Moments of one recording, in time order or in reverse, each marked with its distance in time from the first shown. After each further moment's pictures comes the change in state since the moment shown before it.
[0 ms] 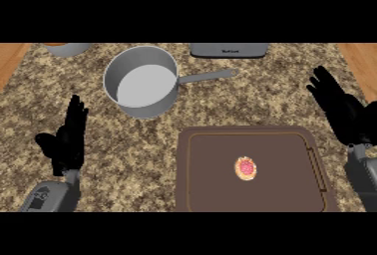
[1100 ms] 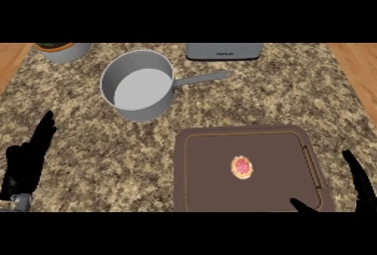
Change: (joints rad) left arm 0.169 0.256 -0.020 -0.138 -0.070 -0.121 0.169; right arm 0.665 -0.049 0.268 -0.542 0.897 -0.692 0.241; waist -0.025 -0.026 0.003
